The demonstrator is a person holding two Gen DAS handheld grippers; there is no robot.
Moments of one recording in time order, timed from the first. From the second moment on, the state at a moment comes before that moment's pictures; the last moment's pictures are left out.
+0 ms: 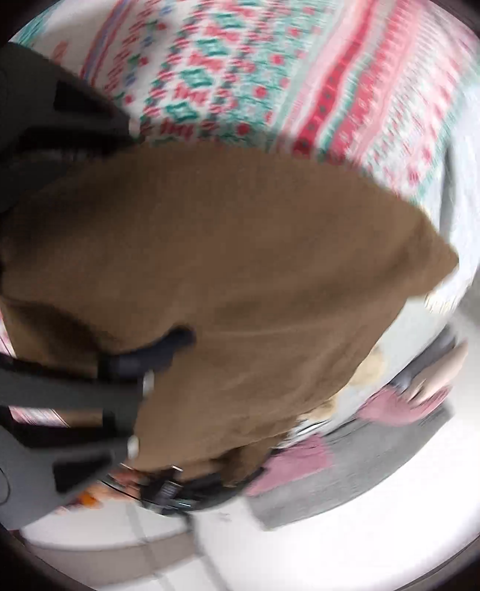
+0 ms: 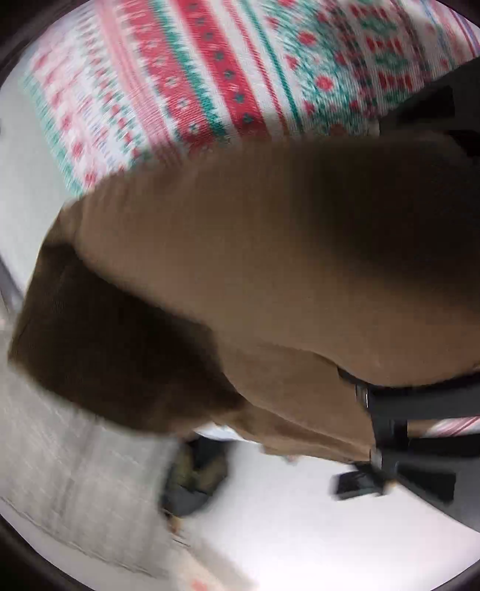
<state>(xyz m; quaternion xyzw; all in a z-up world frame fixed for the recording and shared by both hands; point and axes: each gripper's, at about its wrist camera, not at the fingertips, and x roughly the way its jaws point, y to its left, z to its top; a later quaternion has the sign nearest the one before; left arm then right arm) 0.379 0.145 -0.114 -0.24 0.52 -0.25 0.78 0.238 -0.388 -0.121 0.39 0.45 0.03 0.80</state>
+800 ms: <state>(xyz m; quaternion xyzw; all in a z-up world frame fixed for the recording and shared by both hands) 0.144 0.206 -0.032 -0.17 0.51 -0.27 0.80 0.032 -0.316 -0.012 0.32 0.46 0.02 0.83</state>
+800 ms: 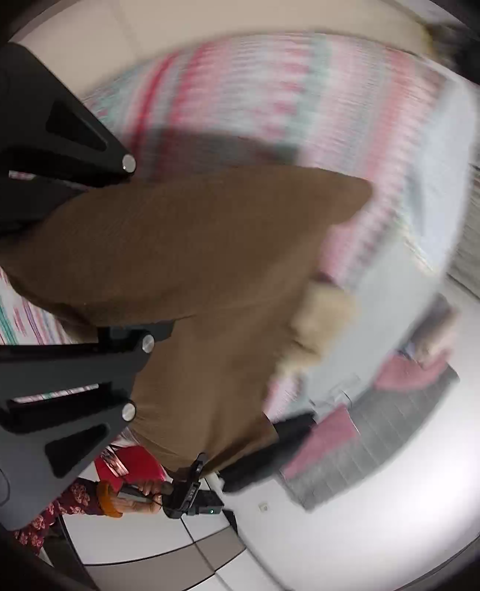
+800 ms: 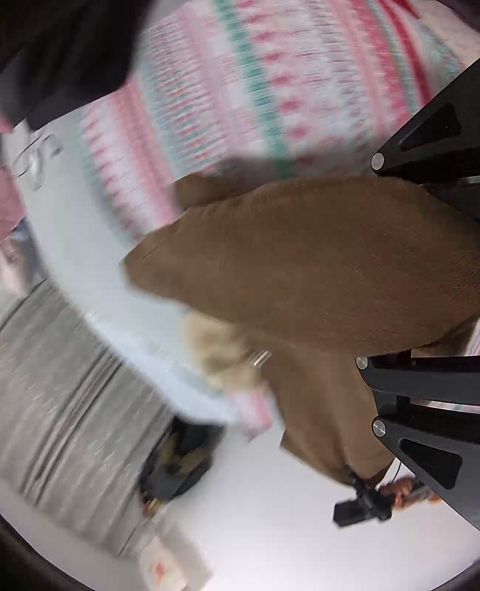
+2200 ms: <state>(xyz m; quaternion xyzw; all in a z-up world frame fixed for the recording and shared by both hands) 0.286 0.205 -0.001 -0.10 0.44 -0.15 0.88 0.140 -0.311 0.000 0.17 0.37 -0.13 0.90</state>
